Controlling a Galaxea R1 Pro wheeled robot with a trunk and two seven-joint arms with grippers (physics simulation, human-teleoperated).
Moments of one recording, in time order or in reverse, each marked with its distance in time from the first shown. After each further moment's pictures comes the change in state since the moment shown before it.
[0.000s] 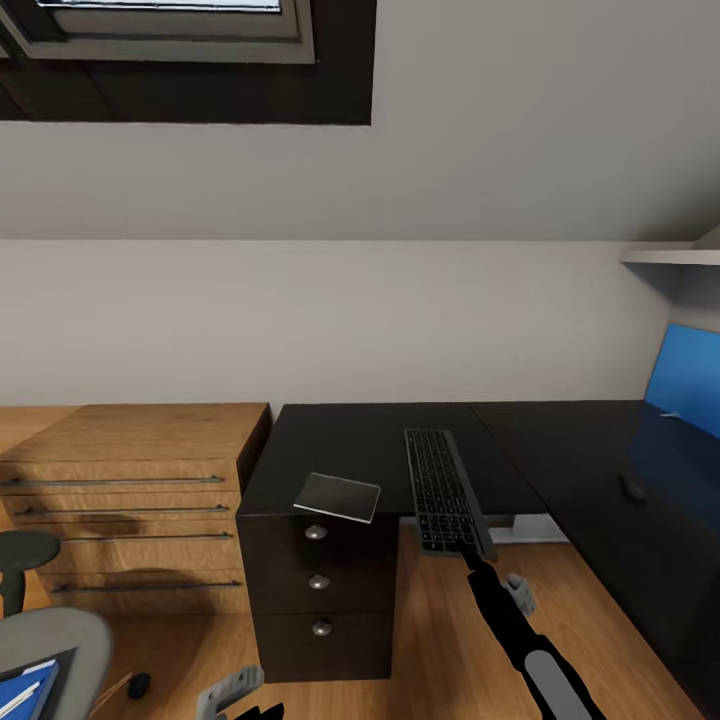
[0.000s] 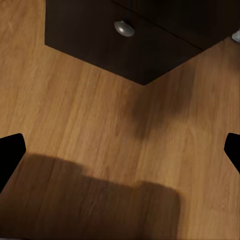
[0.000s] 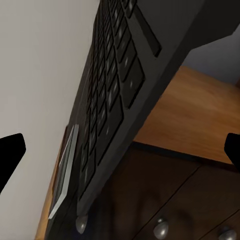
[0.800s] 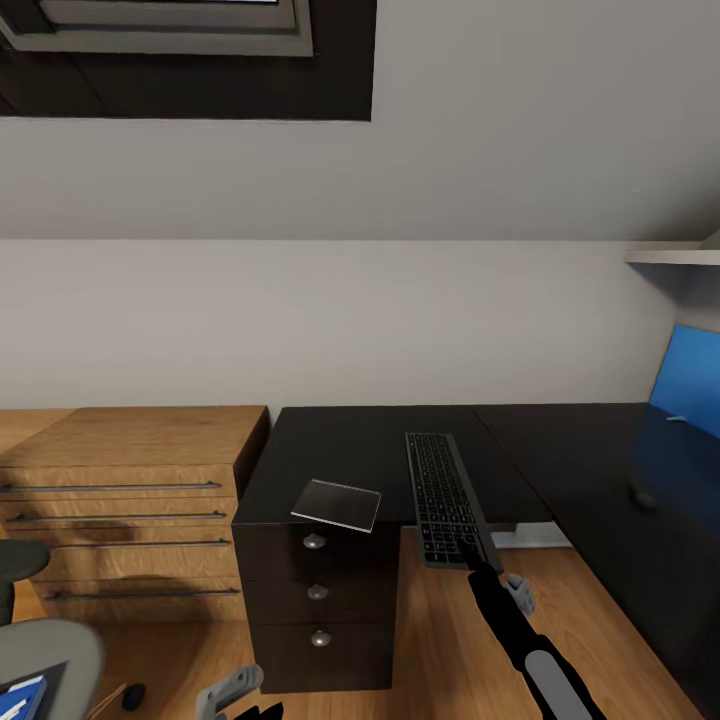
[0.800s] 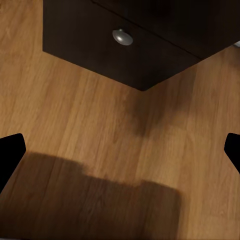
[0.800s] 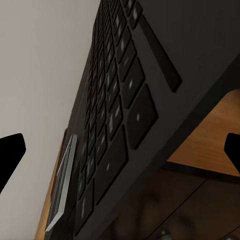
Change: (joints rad) left arm 0.000 0.000 0.003 0.000 0.002 0.000 0.000; right arm 0.000 -0.001 0.000 0.000 0.000 0.000 0.000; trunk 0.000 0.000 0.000
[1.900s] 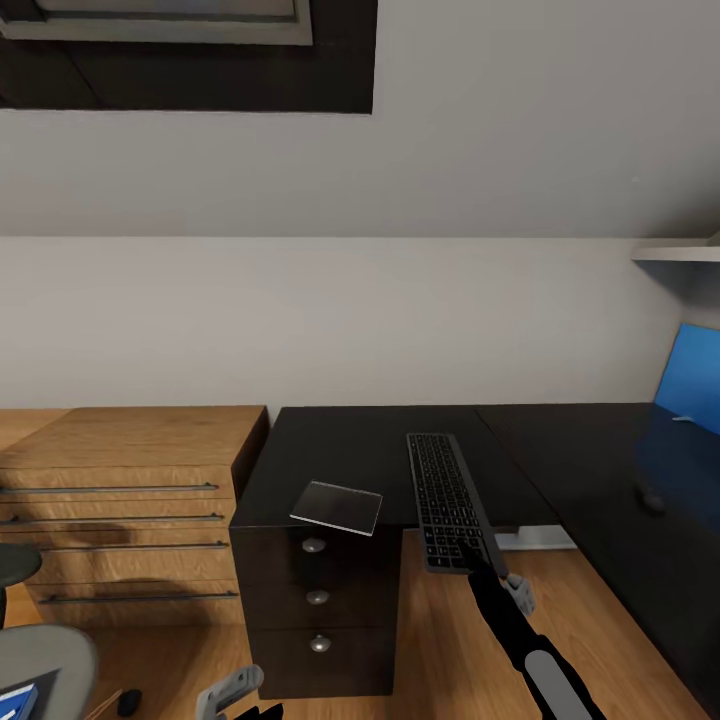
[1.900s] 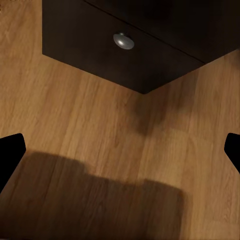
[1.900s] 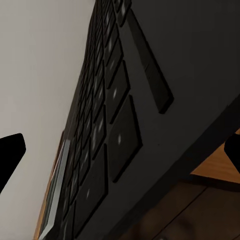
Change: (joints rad) left arm 0.000 0.000 -0.002 0.000 -0.002 0.002 0.003; right arm 0.000 0.001 0.000 0.000 0.000 0.000 -0.002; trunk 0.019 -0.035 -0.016
